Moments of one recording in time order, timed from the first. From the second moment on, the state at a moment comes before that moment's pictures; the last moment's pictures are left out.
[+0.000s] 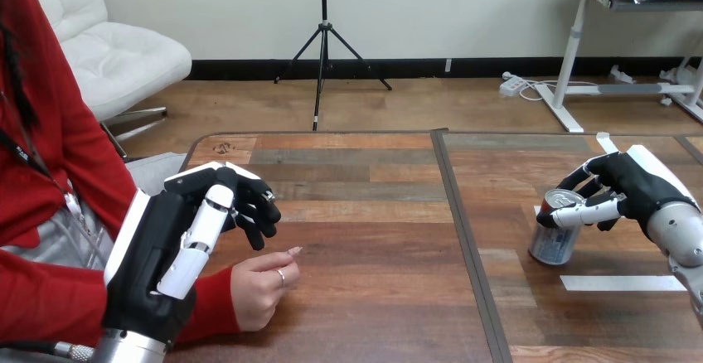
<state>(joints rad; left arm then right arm) 0.23 0.17 0.08 -0.11 -0.18 -0.40 -0.32 -0.76 -0.56 0.12 1.33 -0.36 -0.25 0.07</state>
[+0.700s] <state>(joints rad) 0.23 0.17 0.09 -0.12 -0.19 -0.40 -0.31 -0.76 -0.56 0.12 1.32 -0.37 -0.24 0.06</state>
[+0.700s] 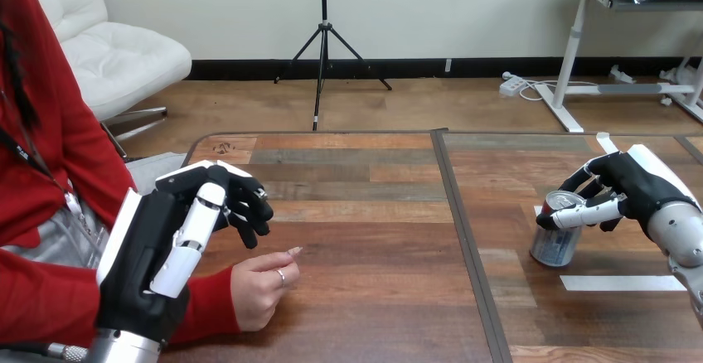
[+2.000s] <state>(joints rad) 0.23 0.20 0.14 -0.12 0.09 -0.46 -0.17 -0.74 -0.57 0.12 1.29 -0.35 -0.32 0.09</state>
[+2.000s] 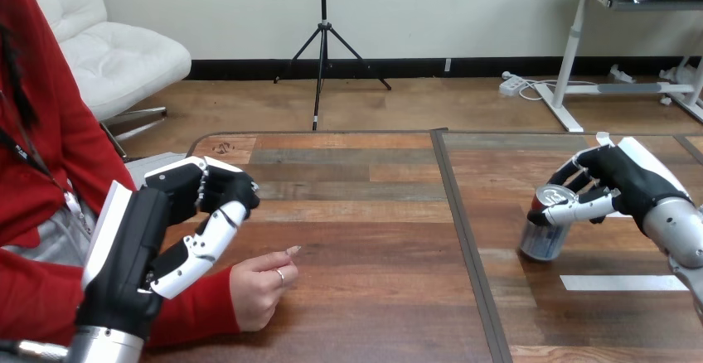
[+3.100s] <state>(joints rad) 0.24 0.36 0.14 -0.20 0.46 -0.34 -0.17 -0.74 -0.64 0.10 1.22 -0.31 -0.38 0.12</state>
